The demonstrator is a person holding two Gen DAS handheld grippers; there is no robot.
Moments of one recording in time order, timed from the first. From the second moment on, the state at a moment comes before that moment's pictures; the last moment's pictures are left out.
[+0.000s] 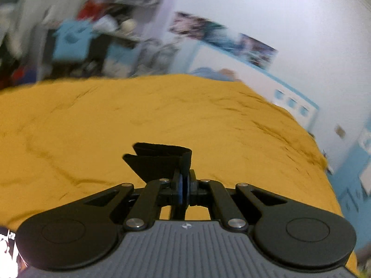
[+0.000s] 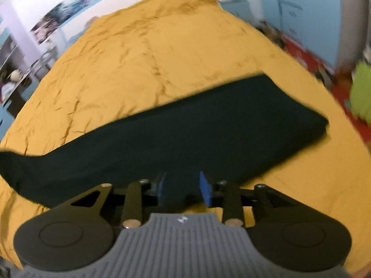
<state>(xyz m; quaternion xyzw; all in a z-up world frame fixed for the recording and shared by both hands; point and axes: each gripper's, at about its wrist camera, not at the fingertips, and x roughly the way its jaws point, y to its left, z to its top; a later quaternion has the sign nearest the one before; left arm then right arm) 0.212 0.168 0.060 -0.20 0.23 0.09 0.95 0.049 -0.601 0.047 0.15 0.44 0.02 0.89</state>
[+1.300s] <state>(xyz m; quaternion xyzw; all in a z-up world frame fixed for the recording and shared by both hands) 0.211 -0.110 -0.066 0.00 0.42 -0.23 0.88 0.102 -0.533 0.017 0.24 0.45 0.22 0.83</state>
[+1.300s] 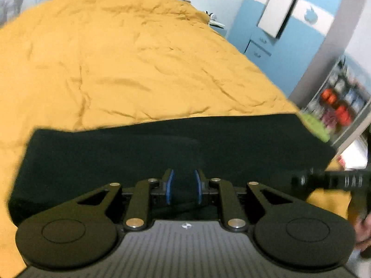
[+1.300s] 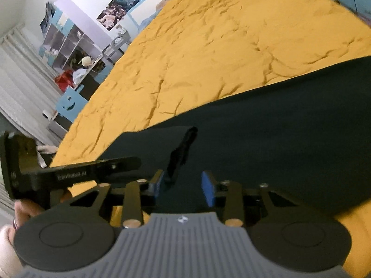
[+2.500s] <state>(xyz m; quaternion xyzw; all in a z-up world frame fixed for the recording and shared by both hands) 0.213 -0.130 -0.108 0.00 0.47 -0.30 0.83 0.131 -0.511 -0.016 0.28 0.47 0.23 0.80</state>
